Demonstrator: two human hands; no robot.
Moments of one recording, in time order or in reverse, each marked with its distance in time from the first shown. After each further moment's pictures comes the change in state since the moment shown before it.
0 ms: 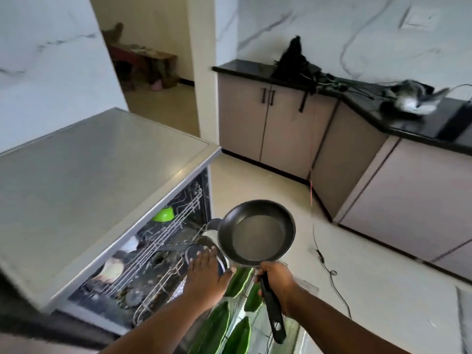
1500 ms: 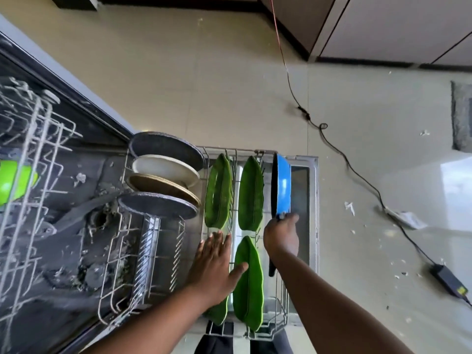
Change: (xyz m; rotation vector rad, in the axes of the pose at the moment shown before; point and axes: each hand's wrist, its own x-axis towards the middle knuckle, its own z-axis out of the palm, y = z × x) left_hand 0.147 -0.056 0.238 0.386 -0.663 0.386; right_hand 0.290 0.211 0.015 -0.135 0.702 0.353
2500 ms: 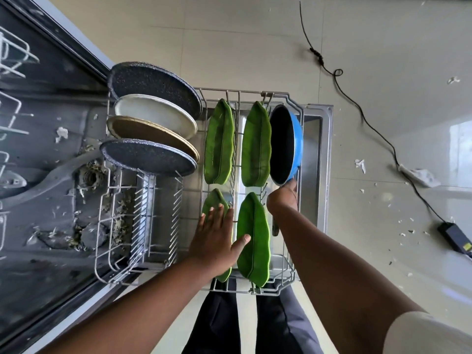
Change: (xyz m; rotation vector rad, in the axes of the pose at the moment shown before) left_hand 0.008 -0.016 0.068 -0.053 0.010 0.017; right_hand 0.028 0.045 0.043 -0.090 -0.181 0.146
